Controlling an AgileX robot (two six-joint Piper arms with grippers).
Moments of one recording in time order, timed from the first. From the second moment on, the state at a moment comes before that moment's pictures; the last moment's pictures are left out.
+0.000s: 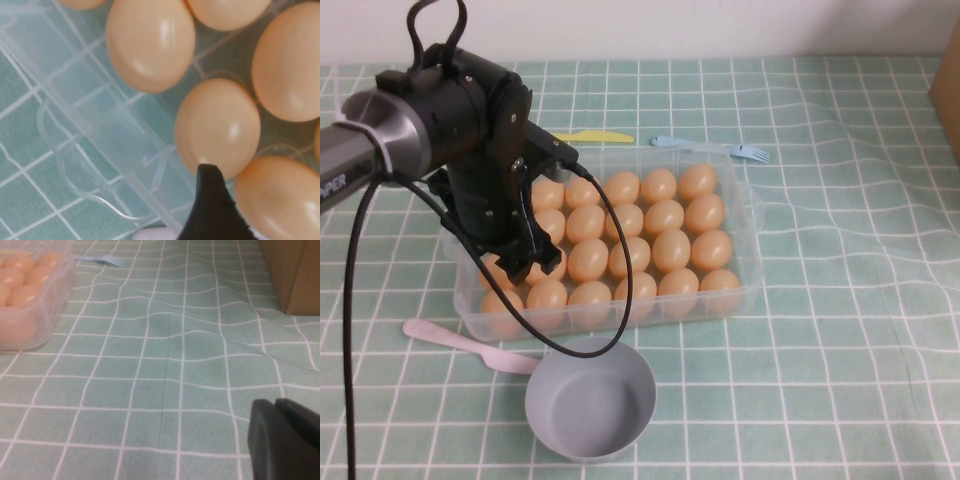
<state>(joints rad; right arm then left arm) 0.04 -0.01 0.03 0.25 0.37 -0.18 -0.44 1.92 -1.54 0.23 1.12 0.10</state>
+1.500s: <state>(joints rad) 0.04 -0.01 0.03 0.25 0.37 -0.18 -0.43 2.00 -1.55 0.28 1.03 0.09</state>
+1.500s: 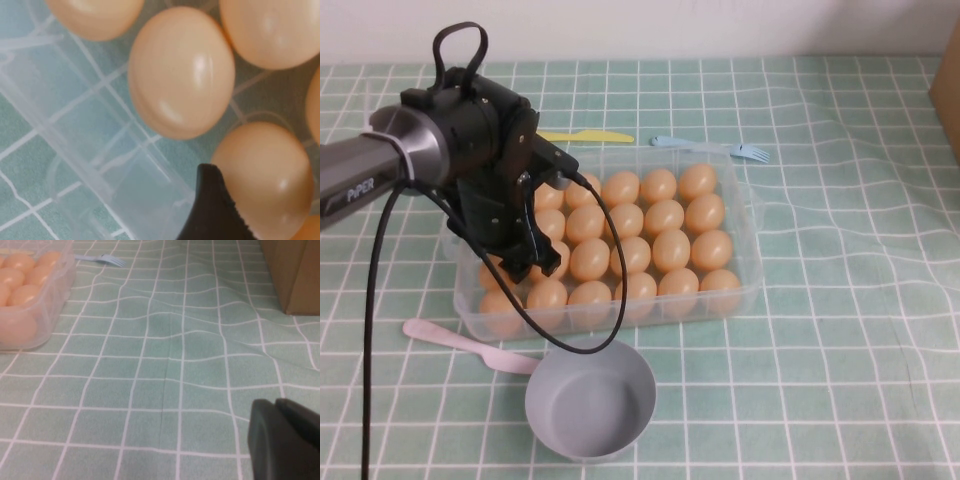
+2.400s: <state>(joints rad) 0.04 -0.01 0.03 0.25 0.37 -0.18 -0.42 2.00 -1.55 0.26 1.03 0.09</state>
